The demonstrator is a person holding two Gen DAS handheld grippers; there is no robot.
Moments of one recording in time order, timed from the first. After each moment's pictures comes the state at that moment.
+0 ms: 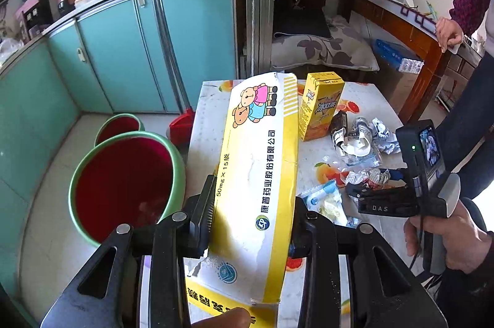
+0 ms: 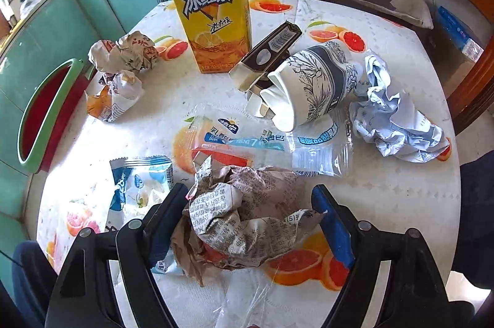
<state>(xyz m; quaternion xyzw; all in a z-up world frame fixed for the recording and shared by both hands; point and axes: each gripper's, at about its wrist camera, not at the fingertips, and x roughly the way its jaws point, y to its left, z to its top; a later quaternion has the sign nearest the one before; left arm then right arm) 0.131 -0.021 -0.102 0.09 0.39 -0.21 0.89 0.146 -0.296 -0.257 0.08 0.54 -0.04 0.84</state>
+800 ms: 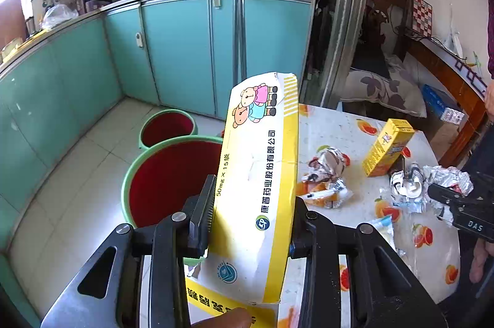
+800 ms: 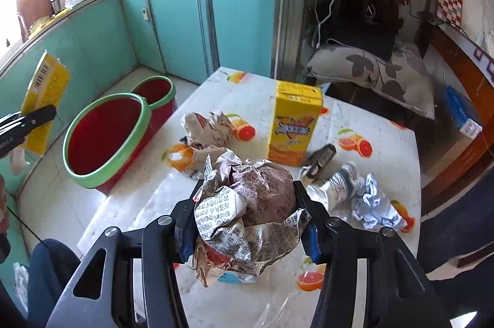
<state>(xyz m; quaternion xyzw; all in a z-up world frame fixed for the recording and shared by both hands) 0.170 0.072 -0.095 0.02 0.36 -0.09 0.93 0.144 -0.219 -0.115 0.00 0.44 0.02 0.90</state>
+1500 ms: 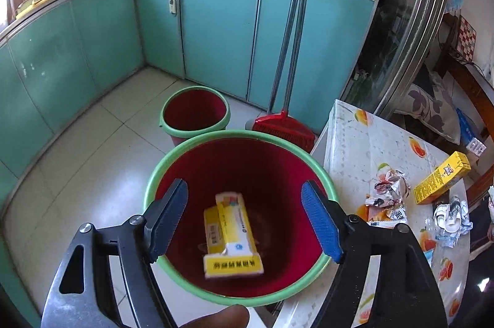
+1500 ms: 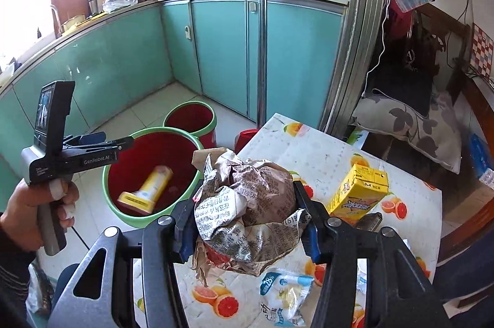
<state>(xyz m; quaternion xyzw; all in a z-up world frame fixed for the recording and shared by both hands) 0.247 0.132 -0.139 -0.03 0.41 -0.04 0.91 0.186 -0.128 -0.070 -0.03 0.39 0.09 0.92</state>
